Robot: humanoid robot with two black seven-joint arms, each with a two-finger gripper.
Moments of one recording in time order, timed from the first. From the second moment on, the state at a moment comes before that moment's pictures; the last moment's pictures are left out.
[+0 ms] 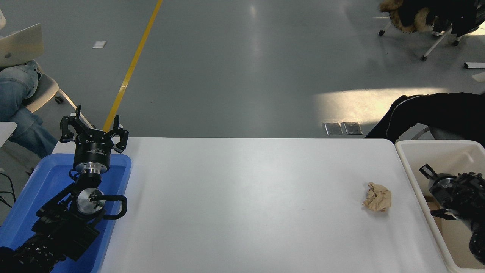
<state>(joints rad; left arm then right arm) -0.61 0.19 -0.97 -0.40 -0.12 -0.55 -0.56 0.73 -0.26 -0.79 0.03 0.17 -0.02 -0.12</state>
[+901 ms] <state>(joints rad) -0.61 0.19 -0.97 -0.40 -0.12 -0.54 -0.56 0.76 -0.26 -0.78 0.06 0.16 0.00 -0.12</state>
